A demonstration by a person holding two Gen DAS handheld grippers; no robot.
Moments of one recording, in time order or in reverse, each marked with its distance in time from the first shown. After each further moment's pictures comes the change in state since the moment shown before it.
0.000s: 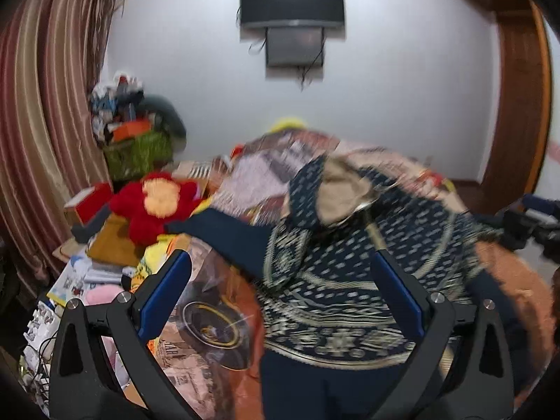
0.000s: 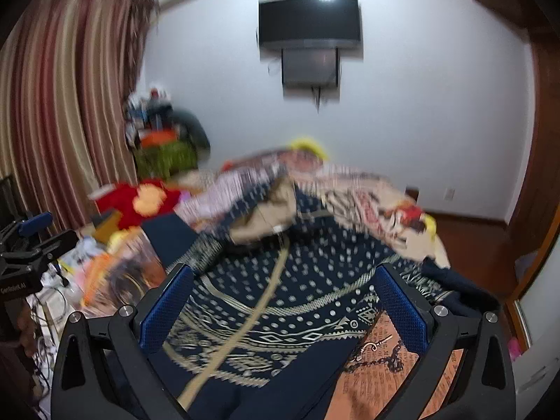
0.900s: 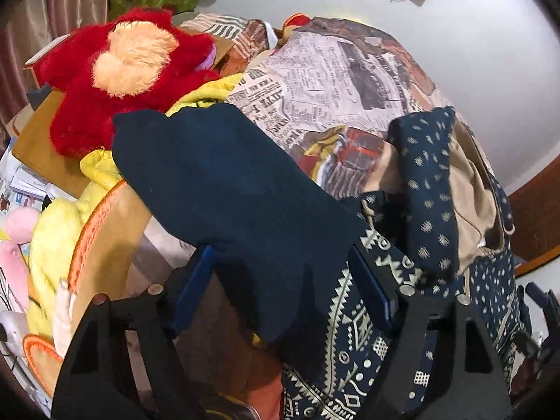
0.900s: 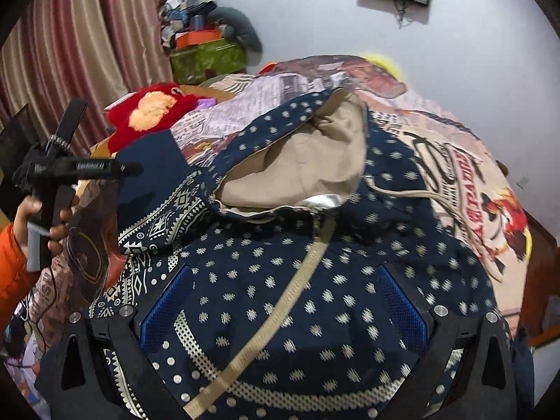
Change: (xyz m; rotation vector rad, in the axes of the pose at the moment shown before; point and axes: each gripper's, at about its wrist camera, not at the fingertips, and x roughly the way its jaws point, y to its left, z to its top) left arm 0.299 0.120 0.002 -0.404 0.532 -0.050; right arm 0.250 0.016 0.032 -0.209 0.344 0.232
